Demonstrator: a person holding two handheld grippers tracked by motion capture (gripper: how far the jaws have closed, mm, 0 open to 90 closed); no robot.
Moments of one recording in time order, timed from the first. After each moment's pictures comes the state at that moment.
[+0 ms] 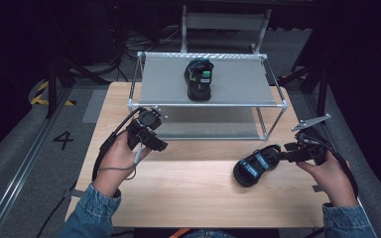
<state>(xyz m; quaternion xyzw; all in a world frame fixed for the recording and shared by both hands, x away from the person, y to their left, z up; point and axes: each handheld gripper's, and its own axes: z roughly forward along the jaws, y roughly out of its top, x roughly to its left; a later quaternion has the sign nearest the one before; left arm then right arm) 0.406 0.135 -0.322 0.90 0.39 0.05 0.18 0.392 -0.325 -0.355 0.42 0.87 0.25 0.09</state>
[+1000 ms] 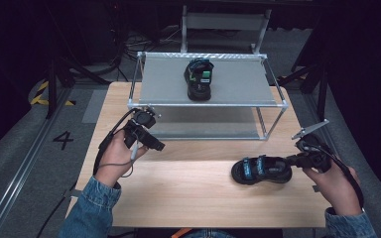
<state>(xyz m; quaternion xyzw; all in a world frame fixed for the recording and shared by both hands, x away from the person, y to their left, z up) 0.427 0.148 -0.340 0.89 0.42 0.03 0.19 0.365 -0.323 -0.349 0.43 0.88 0.18 0.08</state>
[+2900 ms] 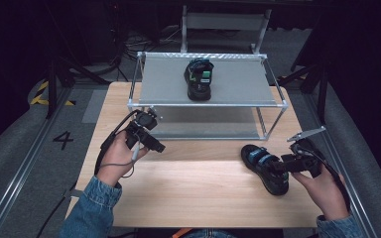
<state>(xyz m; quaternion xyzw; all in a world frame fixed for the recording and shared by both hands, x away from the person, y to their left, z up) 0.428 0.147 -0.349 0.89 0.42 0.02 0.18 0.362 -0.312 -0.370 0.46 0.85 0.23 0.09</state>
